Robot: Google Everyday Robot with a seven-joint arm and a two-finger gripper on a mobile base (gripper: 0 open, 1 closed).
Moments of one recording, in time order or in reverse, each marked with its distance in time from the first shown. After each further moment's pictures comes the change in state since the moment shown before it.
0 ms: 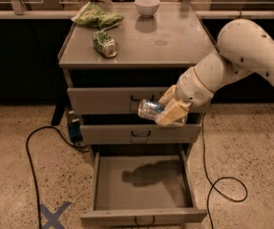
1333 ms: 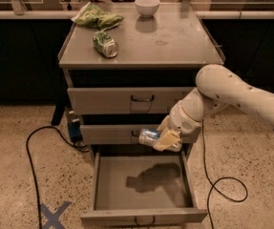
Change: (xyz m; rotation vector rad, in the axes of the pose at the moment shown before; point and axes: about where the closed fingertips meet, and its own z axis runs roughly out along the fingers) arm 0.083 0.002 0.094 -0.039 0.110 0.110
